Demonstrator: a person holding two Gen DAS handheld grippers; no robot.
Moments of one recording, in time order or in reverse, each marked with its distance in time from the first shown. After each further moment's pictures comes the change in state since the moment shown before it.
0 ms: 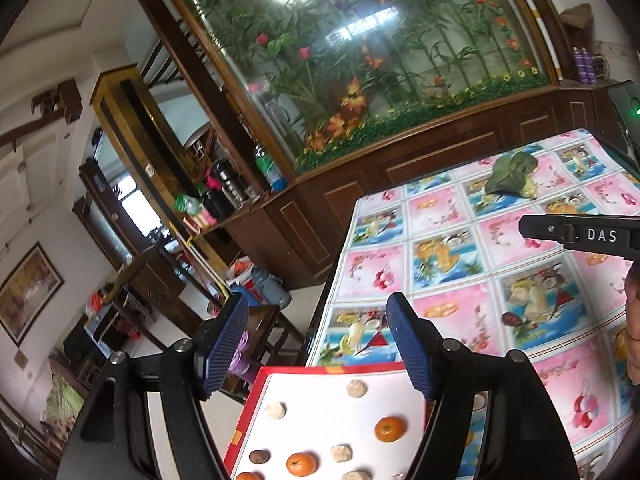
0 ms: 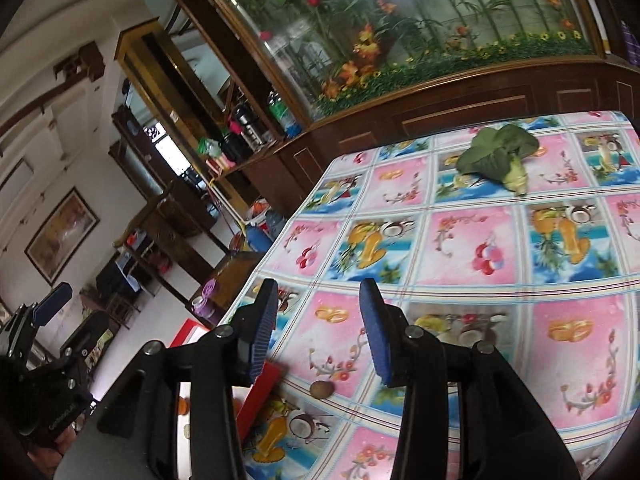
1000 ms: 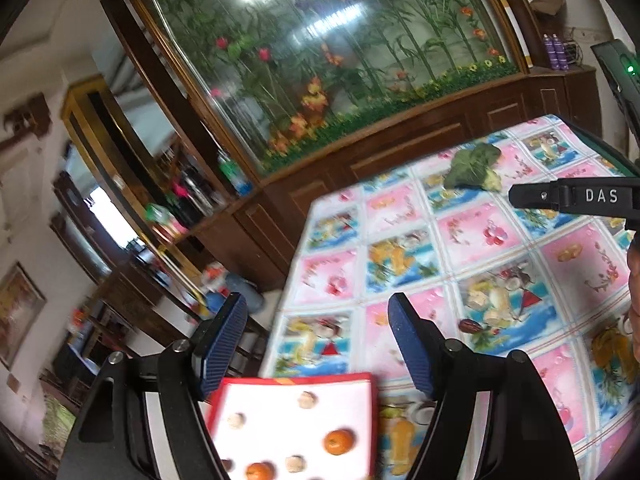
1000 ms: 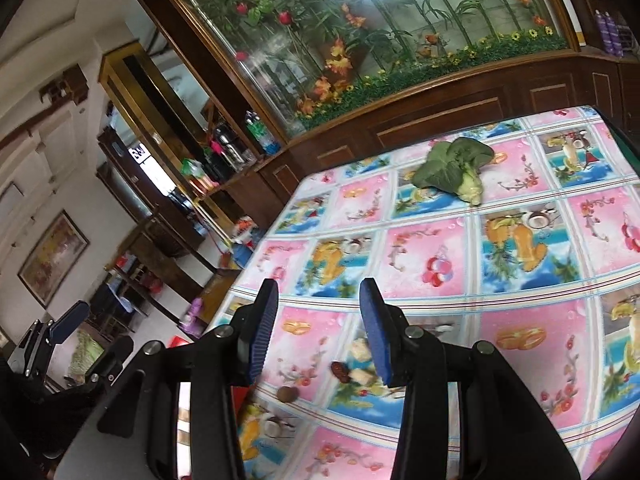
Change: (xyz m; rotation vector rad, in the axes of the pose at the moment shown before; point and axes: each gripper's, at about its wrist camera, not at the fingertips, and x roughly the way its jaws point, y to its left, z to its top) left arm 0.017 -0.053 0.008 0.043 0.038 -0.120; right arm -0.028 -0.045 0.013 0.044 -0.028 -0.059
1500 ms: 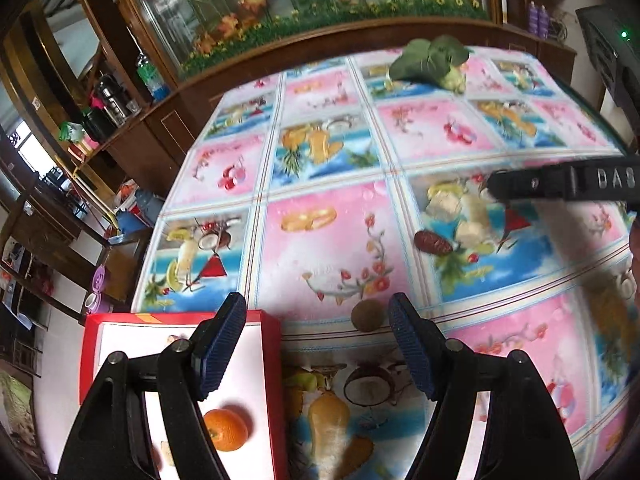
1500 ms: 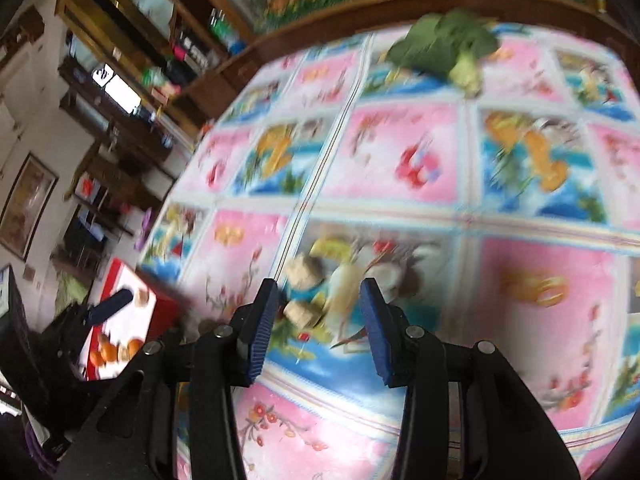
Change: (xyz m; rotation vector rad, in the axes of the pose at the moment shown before) left arm 0.101 -0.037 -0.060 -0.041 0.301 -0.281; right arm 0.088 -0.032 -0.037 -0.030 0.395 -0.083
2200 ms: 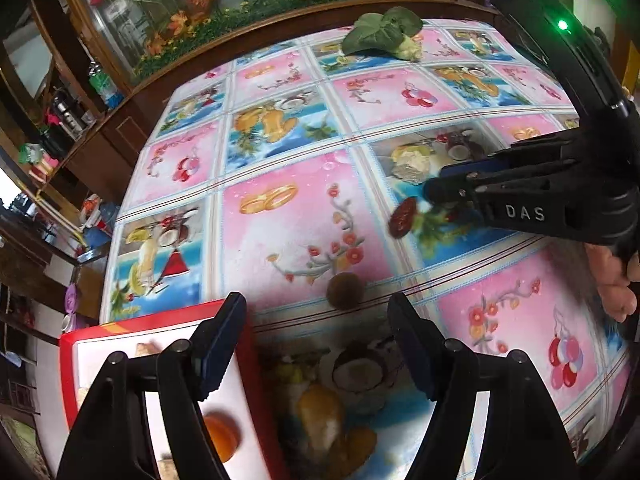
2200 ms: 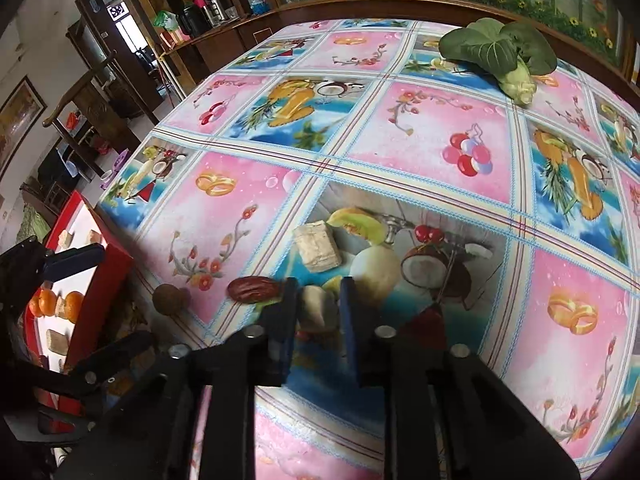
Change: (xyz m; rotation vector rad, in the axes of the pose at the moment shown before) left arm 0.015 -0.007 -0.007 0.125 0.037 -0.143; right arm 0.043 0.026 -0.017 -0.199 0.035 -0.138
